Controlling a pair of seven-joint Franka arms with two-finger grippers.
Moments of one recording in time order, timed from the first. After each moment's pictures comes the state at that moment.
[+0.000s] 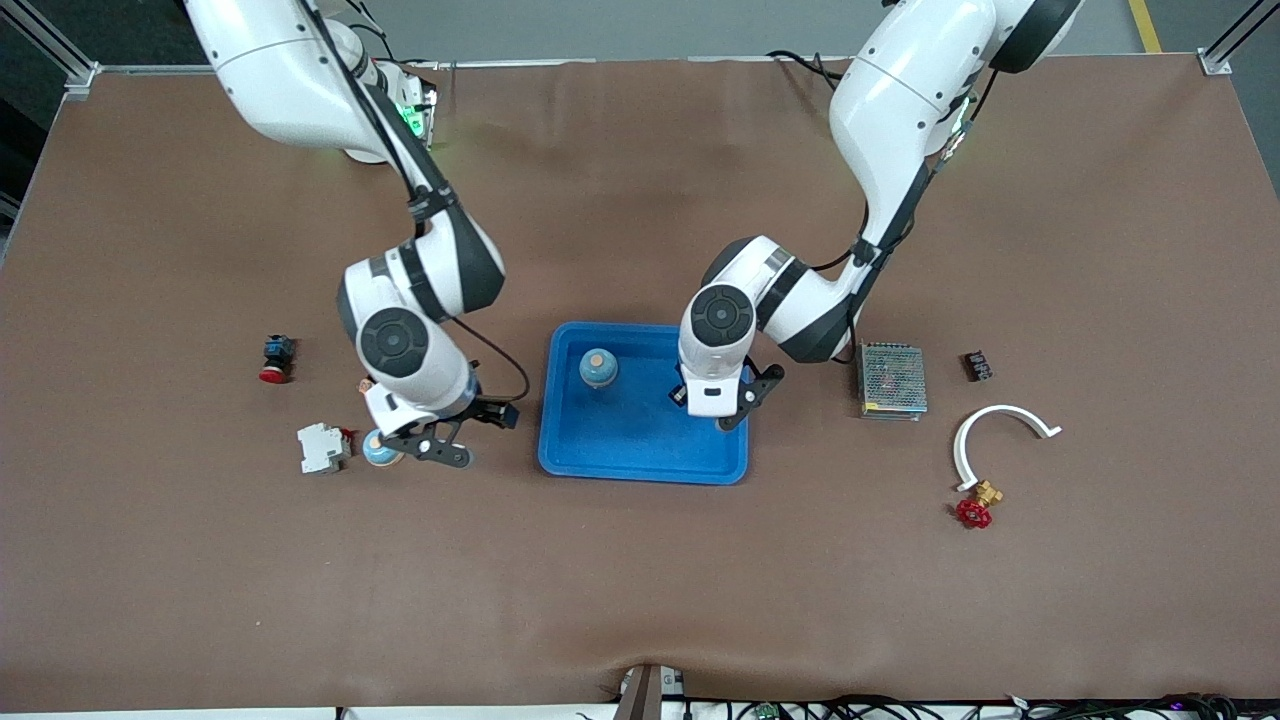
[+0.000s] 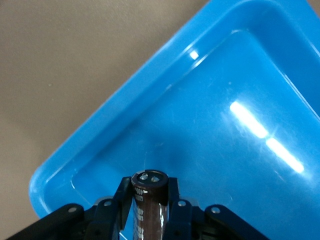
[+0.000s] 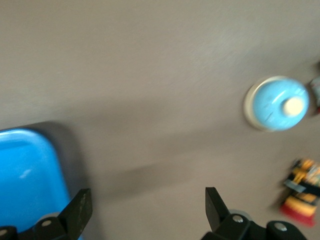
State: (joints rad) left arm -0.54 0.76 -0.15 -1.54 0.06 2.21 -1.48; right arm 0.42 0.57 -0.04 -1.67 0.01 2.18 0.60
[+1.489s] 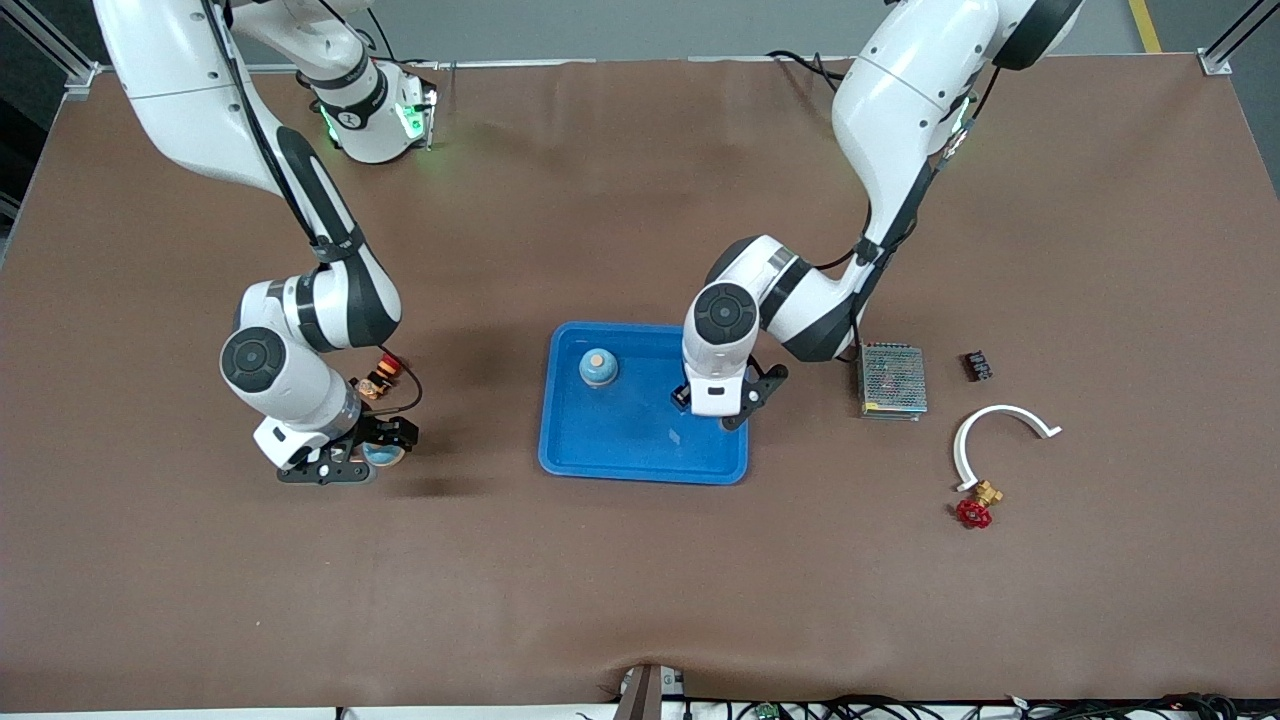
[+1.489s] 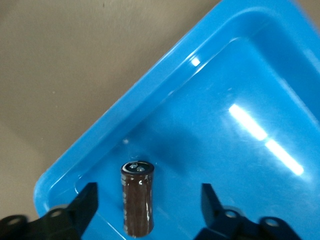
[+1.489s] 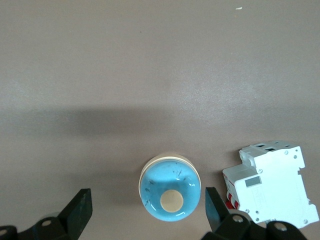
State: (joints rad) left arm -0.54 0.73 -0.15 -1.55 0.08 2.21 -1.47; right arm 0.21 0.55 -0.04 -1.88 0.00 2.49 0.16
